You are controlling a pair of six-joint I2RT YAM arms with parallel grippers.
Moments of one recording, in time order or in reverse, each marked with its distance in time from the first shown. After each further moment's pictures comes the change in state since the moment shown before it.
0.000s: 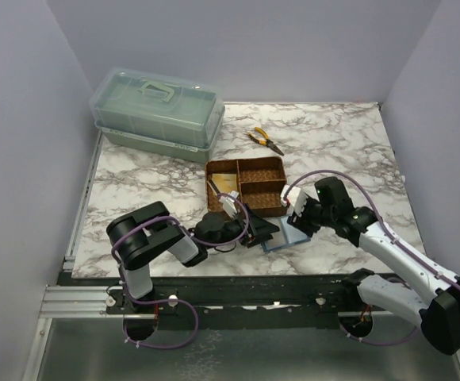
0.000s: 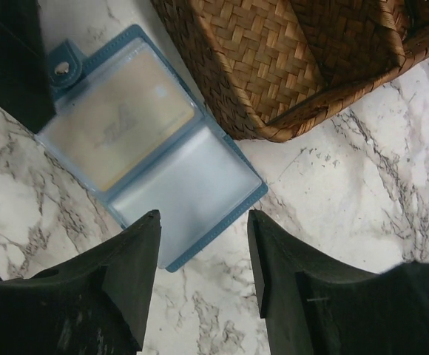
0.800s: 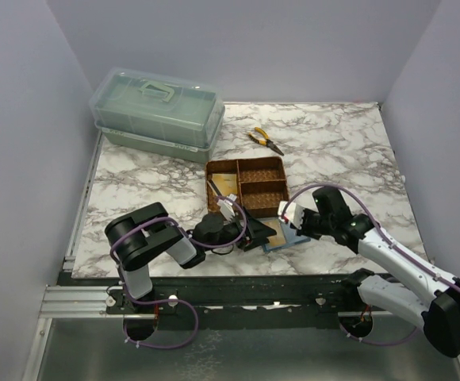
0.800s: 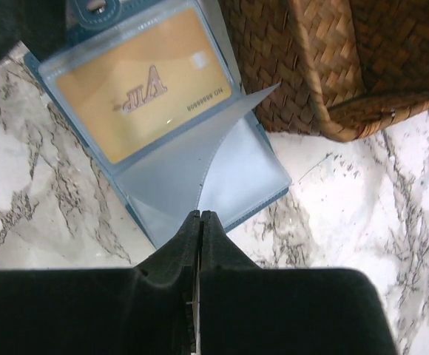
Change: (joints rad) left arm 0.000 -0.002 -0.004 -0.042 0.000 -0.001; right arm 0.021 -0.031 -0.083 0.021 -0.061 -0.172
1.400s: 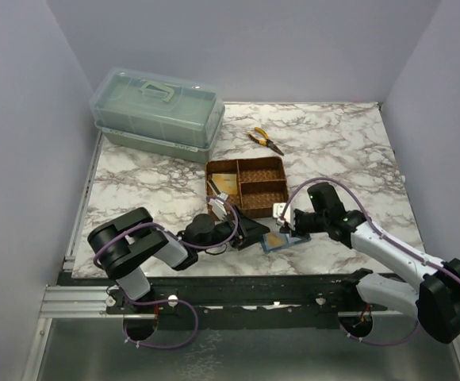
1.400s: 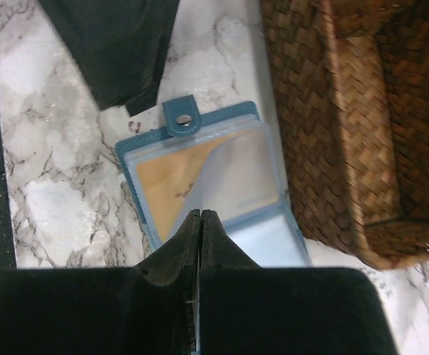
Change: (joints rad) left arm 0.033 -0.135 -0.079 -0.039 -0.014 -0.008; right arm 0.004 0.124 -0.007 0.138 -0.316 -0.040
